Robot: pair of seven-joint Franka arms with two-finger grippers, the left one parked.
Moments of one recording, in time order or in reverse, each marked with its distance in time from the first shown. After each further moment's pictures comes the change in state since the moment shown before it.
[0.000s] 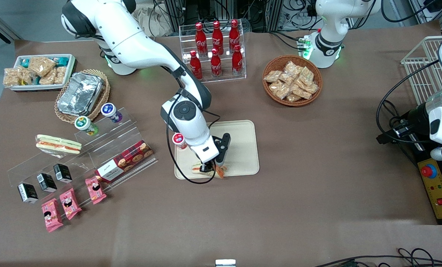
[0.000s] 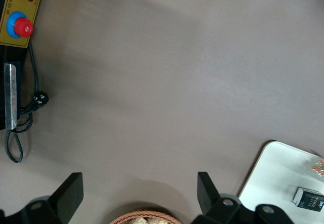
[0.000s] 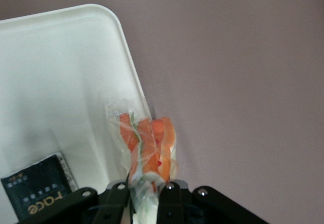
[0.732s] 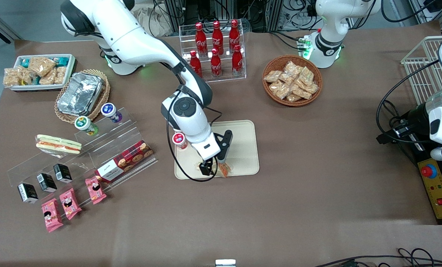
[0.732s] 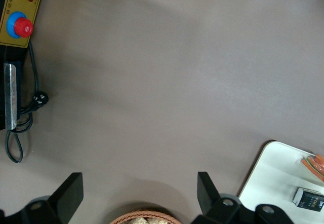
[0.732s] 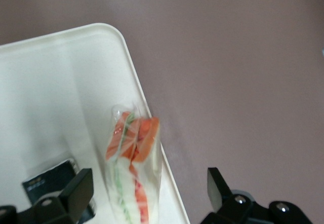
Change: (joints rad) arm -0.009 -0.052 0.011 0.005 0.036 -0.058 0.011
